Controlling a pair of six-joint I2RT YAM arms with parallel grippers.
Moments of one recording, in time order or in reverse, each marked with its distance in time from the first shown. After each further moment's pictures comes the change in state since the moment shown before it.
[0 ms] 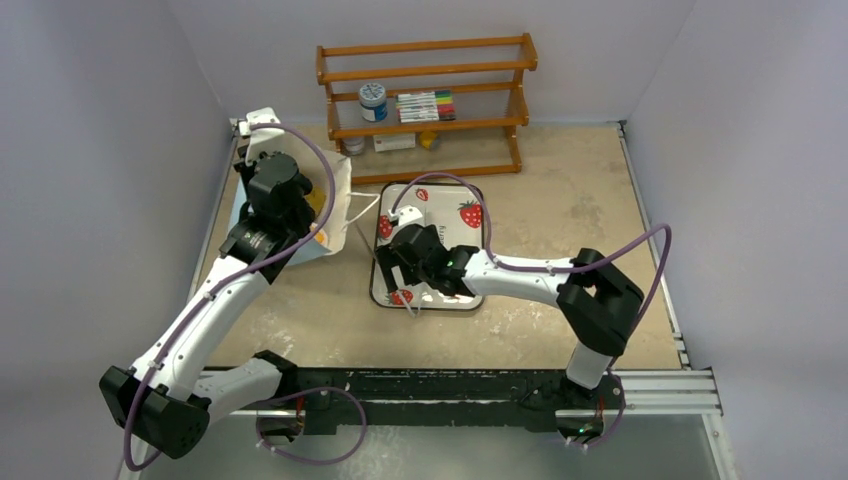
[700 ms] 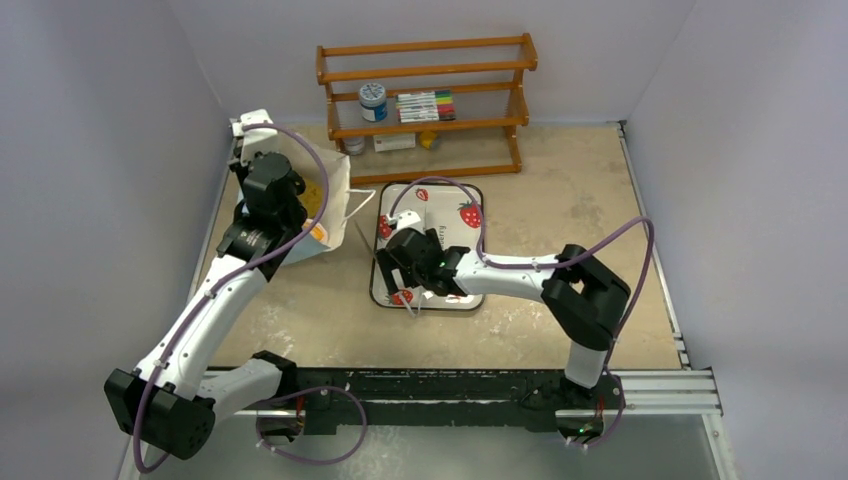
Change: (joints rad) left arm 0.088 0.000 -0.033 -0.011 0.124 -0.058; right arm 0.011 0.064 0.023 -0.029 0.047 0.024
